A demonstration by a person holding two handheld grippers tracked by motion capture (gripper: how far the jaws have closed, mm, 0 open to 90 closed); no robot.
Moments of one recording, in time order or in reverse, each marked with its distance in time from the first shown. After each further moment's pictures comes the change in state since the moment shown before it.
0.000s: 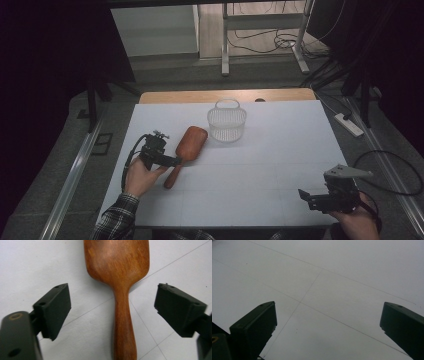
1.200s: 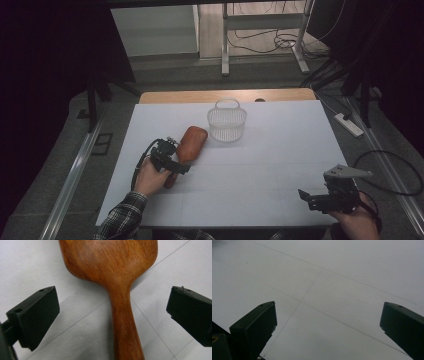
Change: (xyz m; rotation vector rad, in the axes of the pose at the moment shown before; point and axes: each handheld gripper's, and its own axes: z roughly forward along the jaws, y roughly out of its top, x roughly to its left) left arm -0.007 -0.001 0.040 0.066 -0.001 0.099; right arm 0.000 0.000 0.000 0.003 0.002 -0.003
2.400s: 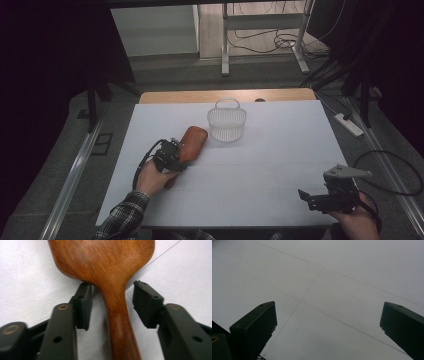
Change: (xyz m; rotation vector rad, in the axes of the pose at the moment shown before) left arm -0.007 0.005 0.003 0.050 0.041 0.025; right arm 0.000 0.000 0.000 0.004 0.000 -0.002
